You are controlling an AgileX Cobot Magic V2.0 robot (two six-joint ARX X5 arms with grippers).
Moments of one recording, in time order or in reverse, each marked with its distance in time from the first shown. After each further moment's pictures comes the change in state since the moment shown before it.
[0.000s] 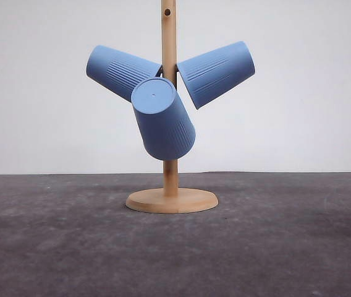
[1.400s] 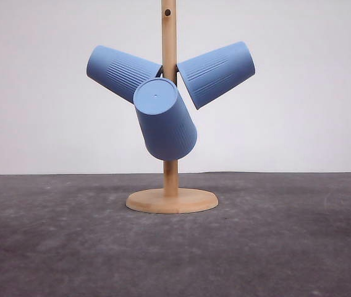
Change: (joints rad) left_arx 0.037 -0.662 -0.640 0.475 -0.295 0.136; right_arx 0.000 0.000 0.000 0.001 0.000 -0.006
